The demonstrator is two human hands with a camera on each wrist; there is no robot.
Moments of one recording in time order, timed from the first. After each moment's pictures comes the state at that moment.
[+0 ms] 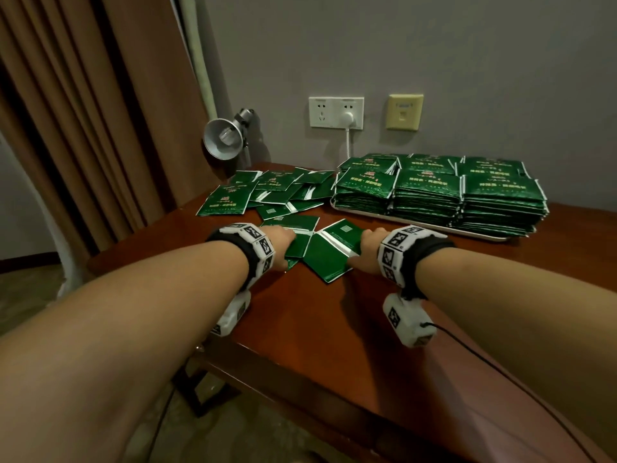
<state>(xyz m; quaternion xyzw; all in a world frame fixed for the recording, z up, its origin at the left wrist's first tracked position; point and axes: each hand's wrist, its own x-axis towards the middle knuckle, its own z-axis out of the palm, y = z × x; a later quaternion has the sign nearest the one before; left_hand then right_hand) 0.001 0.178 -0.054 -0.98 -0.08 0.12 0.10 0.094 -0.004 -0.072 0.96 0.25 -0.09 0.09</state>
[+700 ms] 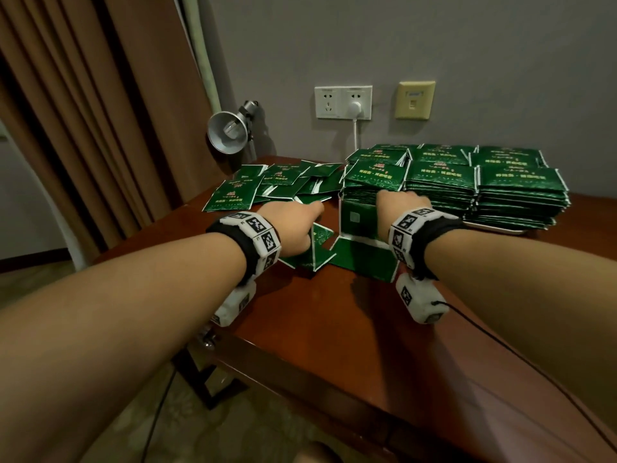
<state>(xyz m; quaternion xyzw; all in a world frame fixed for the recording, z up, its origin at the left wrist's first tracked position) -0.010 0.155 -0.017 -1.00 -0.03 0.03 0.07 0.103 -0.003 -0.032 0.98 0.20 -0.02 0.04</state>
